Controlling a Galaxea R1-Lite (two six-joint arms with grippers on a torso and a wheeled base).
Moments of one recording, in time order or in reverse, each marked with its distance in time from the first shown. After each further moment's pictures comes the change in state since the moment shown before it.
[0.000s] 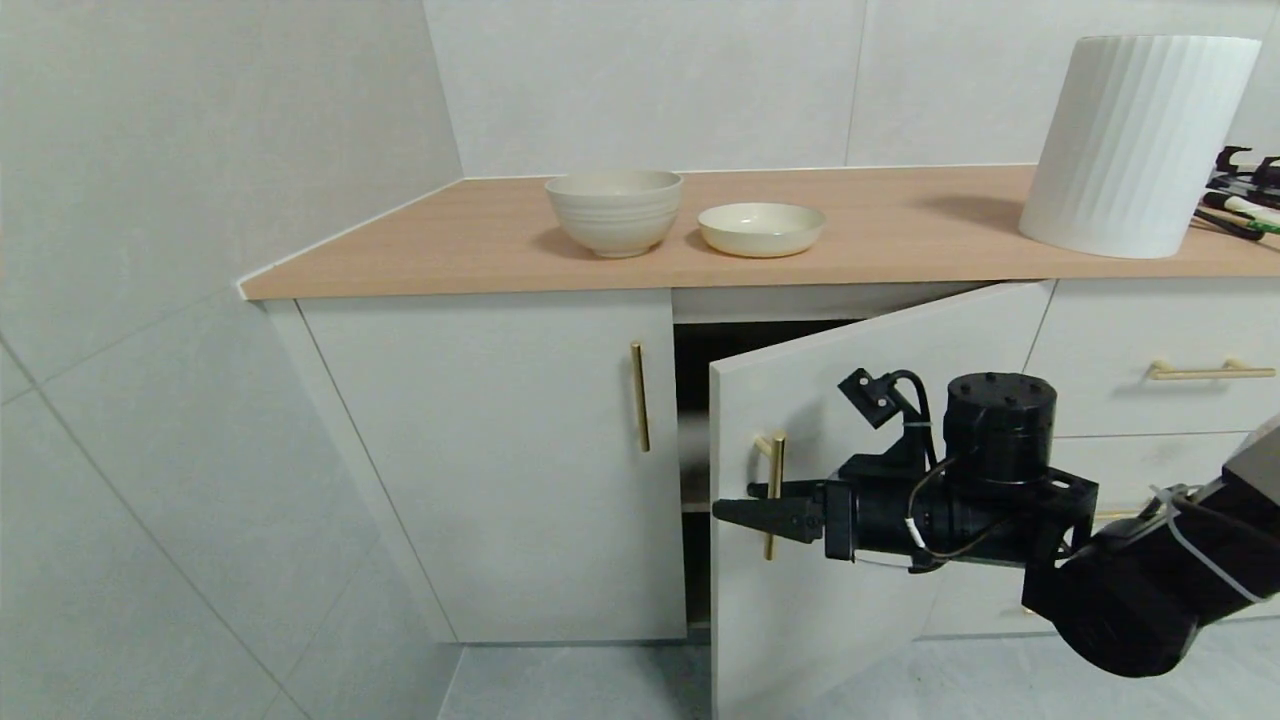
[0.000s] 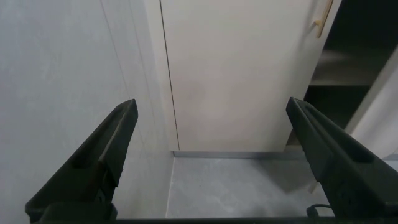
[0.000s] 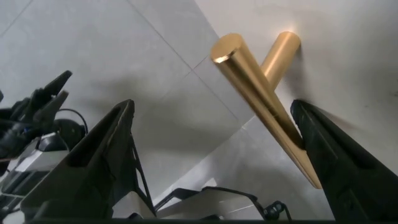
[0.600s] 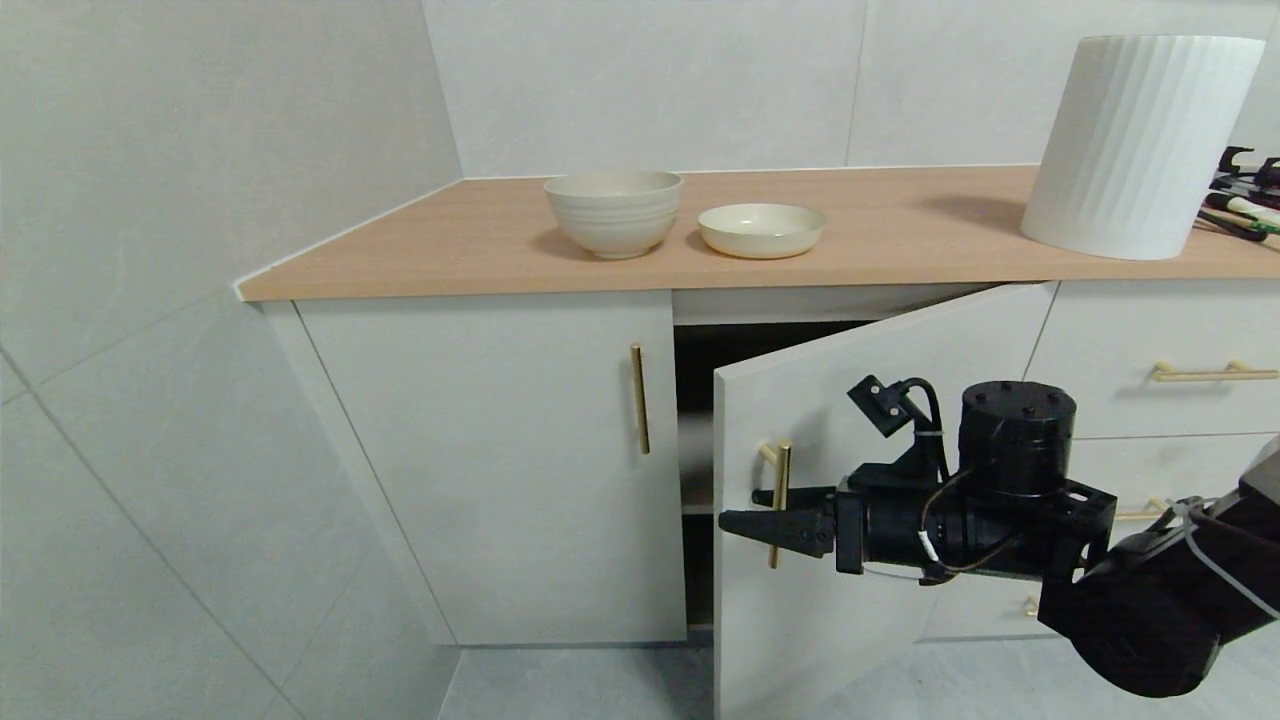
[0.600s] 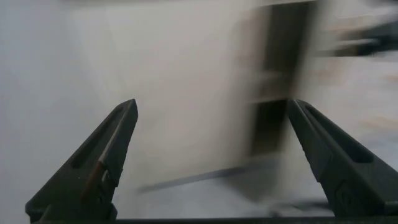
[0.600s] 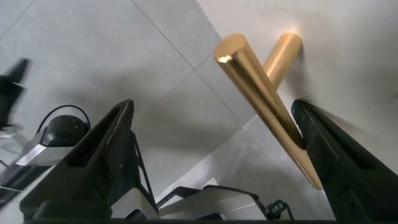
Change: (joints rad) left arm -0.006 0.053 -0.238 0.099 -0.301 0.006; right arm 0.004 -0.017 0.043 -0.040 0.006 0.001
